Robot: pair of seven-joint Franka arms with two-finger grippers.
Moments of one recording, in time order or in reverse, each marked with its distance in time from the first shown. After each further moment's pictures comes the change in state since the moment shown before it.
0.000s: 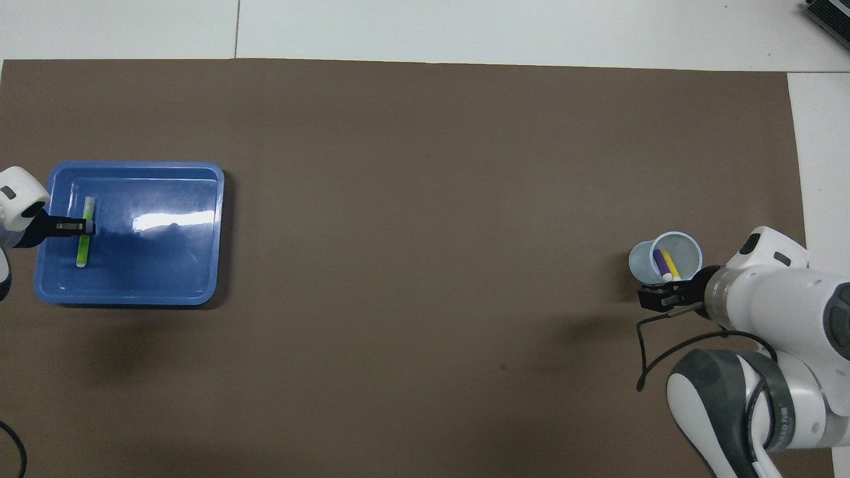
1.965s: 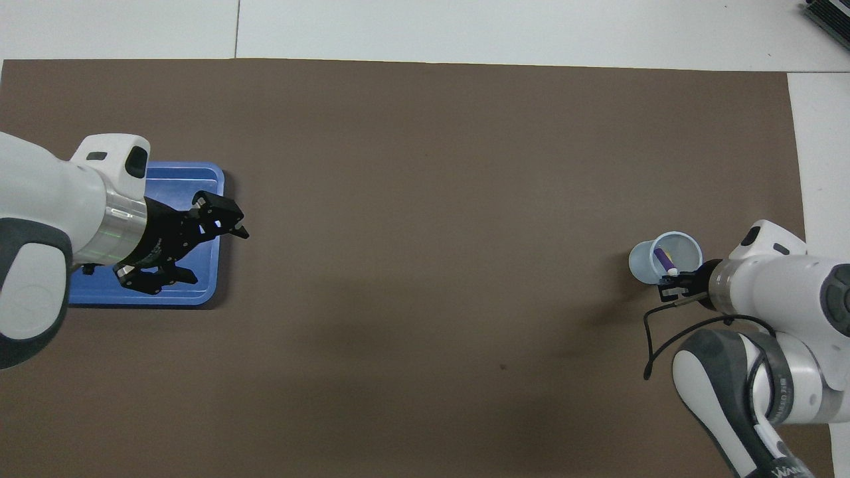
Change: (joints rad) left arm -0.502 -0.397 -0.036 0.108 -0.240 -0.667 -1.231; right arm -0.048 0.079 0.000 0.019 -0.009 0.024 -0.031
